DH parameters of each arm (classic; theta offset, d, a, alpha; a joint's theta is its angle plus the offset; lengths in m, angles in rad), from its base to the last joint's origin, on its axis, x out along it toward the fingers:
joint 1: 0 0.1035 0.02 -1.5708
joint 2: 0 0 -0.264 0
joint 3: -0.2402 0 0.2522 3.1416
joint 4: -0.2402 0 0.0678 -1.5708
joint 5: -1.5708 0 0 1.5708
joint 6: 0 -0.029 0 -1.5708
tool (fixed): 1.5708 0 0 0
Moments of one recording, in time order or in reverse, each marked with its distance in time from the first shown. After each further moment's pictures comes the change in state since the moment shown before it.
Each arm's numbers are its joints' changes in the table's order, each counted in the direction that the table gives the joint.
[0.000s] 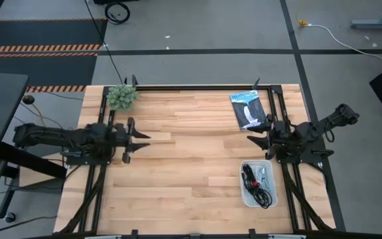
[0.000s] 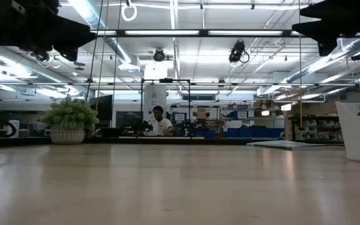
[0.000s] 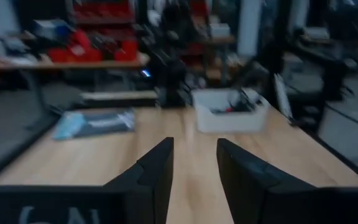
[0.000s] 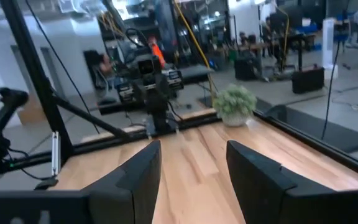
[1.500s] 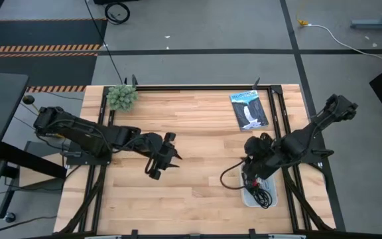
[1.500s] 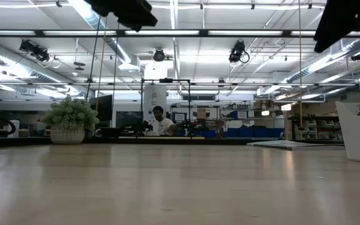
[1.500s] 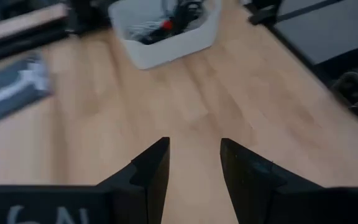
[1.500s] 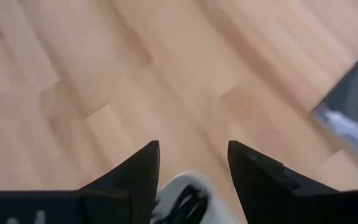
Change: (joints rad) left arm -0.182 0.907 -0.834 -0.515 -0.027 -0.172; right arm 0.162 0.992 -0.846 -1.168 0.109 -0.998
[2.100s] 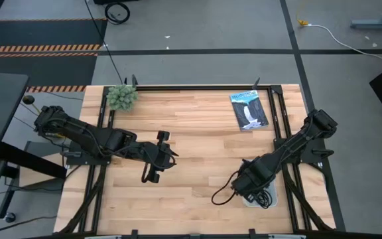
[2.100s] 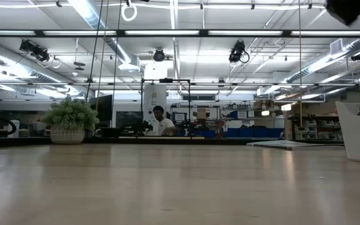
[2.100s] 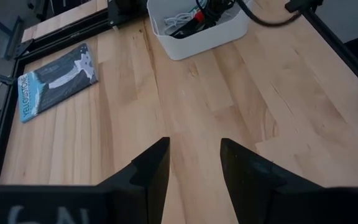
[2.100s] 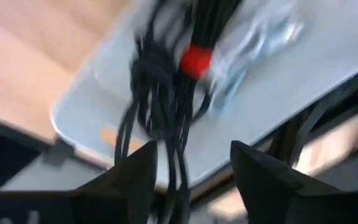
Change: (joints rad) left arm -0.118 0.008 -0.196 -0.276 0.287 0.068; right arm -0.006 0.418 -0.208 -0.239 0.833 -0.274
